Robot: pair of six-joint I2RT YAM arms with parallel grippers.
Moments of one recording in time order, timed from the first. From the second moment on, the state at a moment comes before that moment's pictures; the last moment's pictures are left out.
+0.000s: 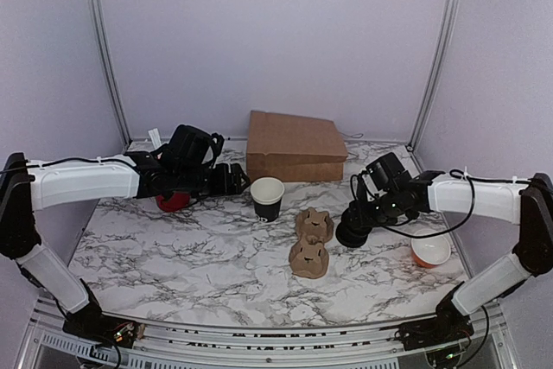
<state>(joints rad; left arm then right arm) -0.76 1.57 1.11 -0.22 -0.02 -0.63 0.54 1.43 0.86 -0.46 0.06 0.39</state>
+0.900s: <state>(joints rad) -0.79 1.84 1.41 -0.42 -0.09 -0.55 0.56 1.32 0.98 -0.49 0.02 0.38</state>
